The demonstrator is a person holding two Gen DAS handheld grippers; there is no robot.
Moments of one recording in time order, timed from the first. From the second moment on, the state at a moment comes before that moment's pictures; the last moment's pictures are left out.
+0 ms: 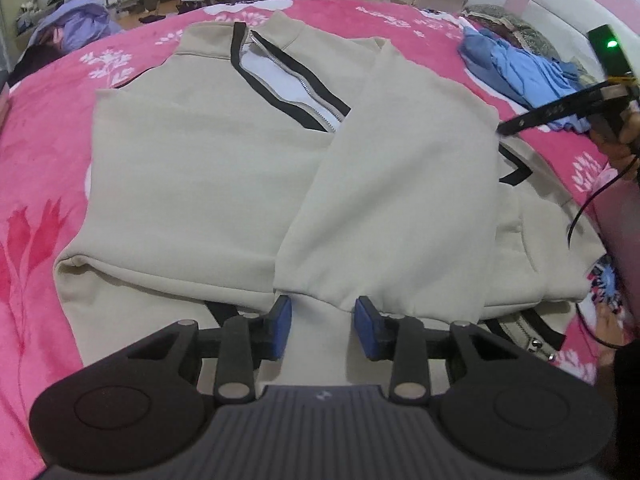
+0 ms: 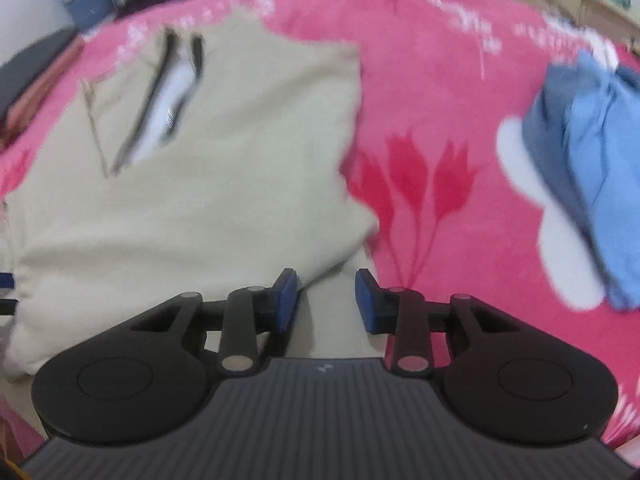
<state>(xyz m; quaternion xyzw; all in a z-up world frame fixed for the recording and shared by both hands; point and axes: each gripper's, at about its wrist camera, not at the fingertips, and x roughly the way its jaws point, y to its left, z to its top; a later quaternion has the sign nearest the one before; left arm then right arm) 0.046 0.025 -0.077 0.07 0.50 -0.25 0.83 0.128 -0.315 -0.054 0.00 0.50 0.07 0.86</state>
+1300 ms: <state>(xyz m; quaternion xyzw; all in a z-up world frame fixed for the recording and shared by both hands) 0.139 0.108 -0.104 0.04 0.45 -0.11 0.89 0.222 -0.236 -0.098 -0.01 0.52 0.17 0.83</state>
